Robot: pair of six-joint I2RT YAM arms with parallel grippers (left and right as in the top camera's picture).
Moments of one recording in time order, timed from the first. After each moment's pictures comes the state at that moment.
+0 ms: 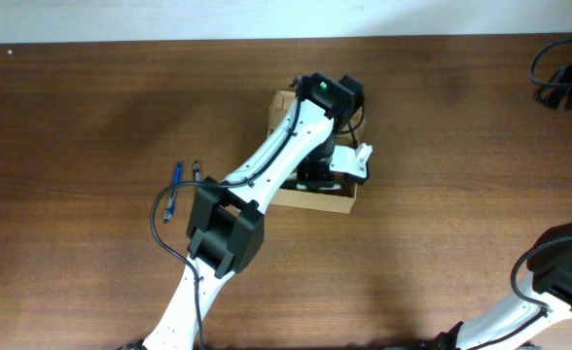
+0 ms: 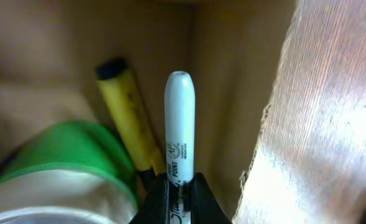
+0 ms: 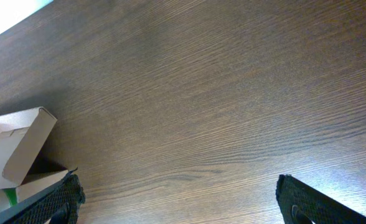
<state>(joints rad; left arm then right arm) -0.67 2.46 2.37 -1.63 0.10 0.97 -0.58 2.02 2.22 -1.38 -0.33 -0.13</state>
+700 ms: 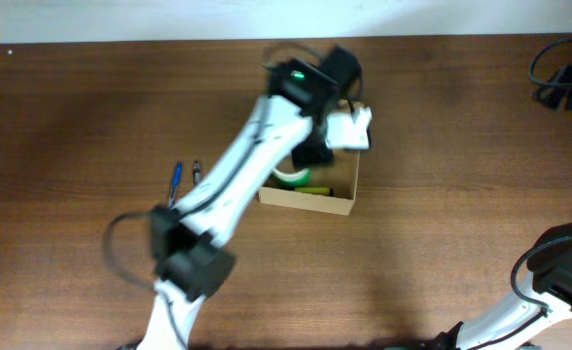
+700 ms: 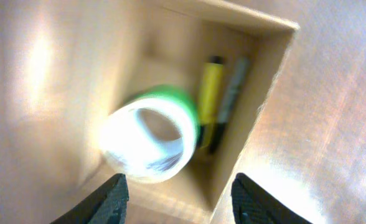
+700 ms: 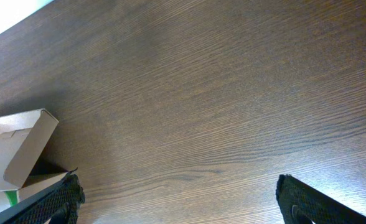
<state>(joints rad) -0.64 2.16 2.34 -1.51 0.01 0.79 -0.58 2.02 2.22 -1.38 -0.34 -0.13</state>
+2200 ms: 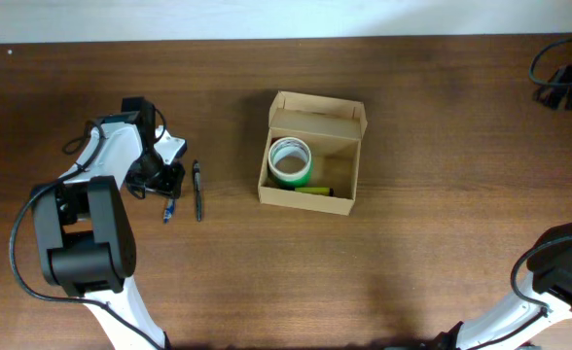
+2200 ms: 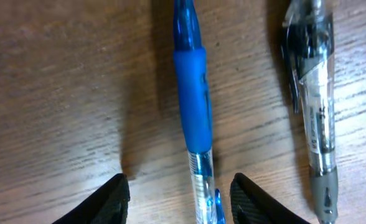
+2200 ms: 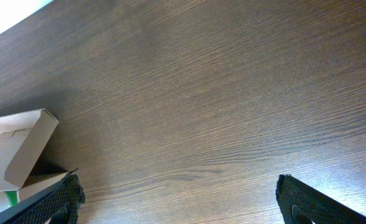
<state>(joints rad) 0.09 2.05 1.41 -0.96 0.02 0.37 -0.58 2.02 2.22 -1.38 -0.34 -0.13</state>
